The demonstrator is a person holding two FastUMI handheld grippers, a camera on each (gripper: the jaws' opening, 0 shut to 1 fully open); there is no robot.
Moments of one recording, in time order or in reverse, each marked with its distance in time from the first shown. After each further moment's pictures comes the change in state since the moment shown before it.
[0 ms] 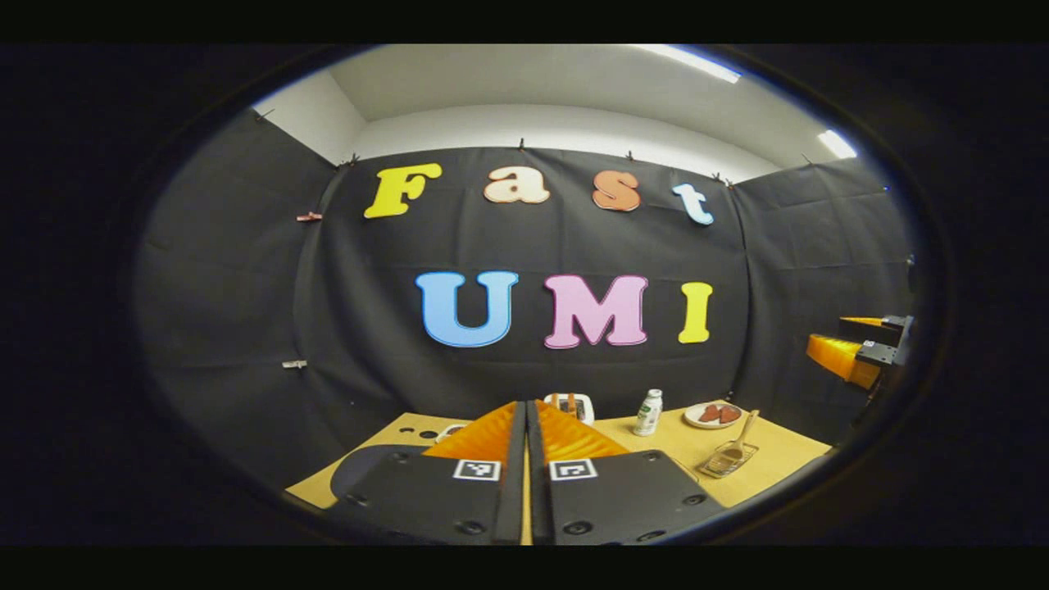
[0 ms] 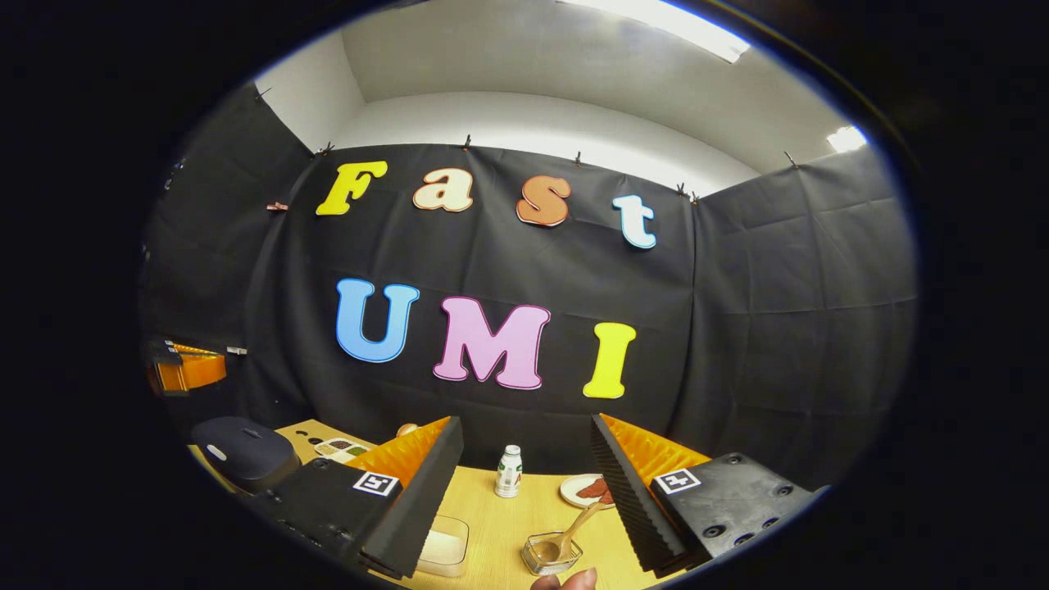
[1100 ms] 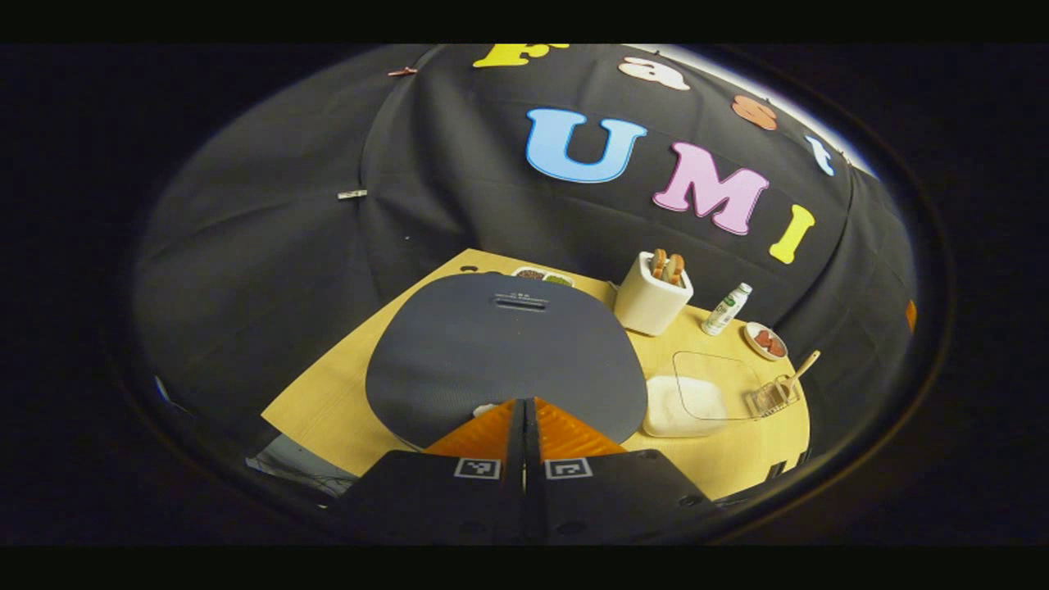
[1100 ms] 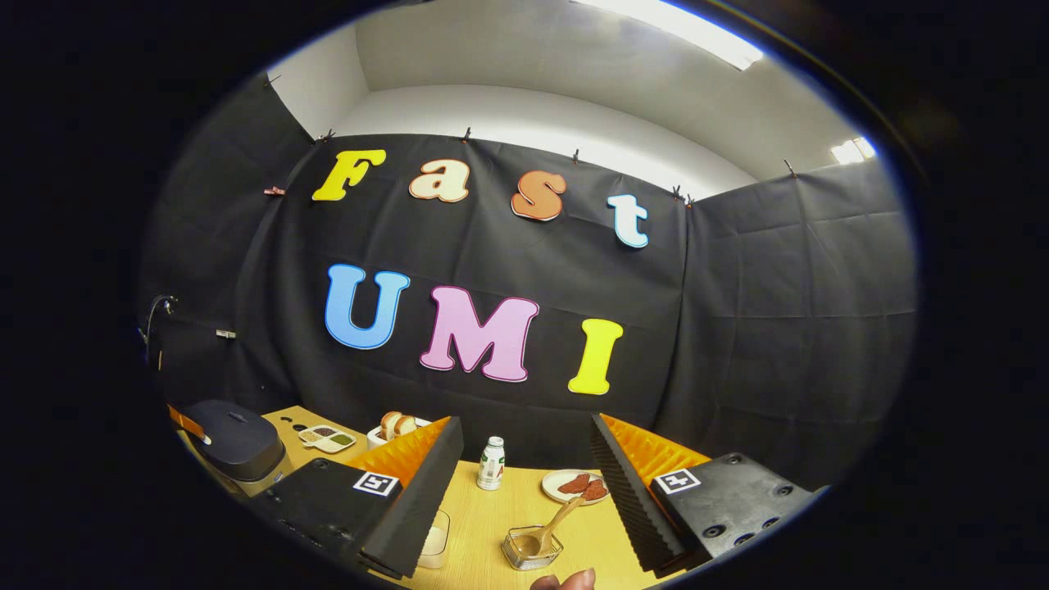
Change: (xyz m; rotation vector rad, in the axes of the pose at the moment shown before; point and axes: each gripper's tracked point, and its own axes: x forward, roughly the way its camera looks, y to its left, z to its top) left arm -0.026 0.120 -0.207 -0.265 0.626 0.166; right arm 0.000 -0.004 -0.008 -0.044 0.027 -0.043
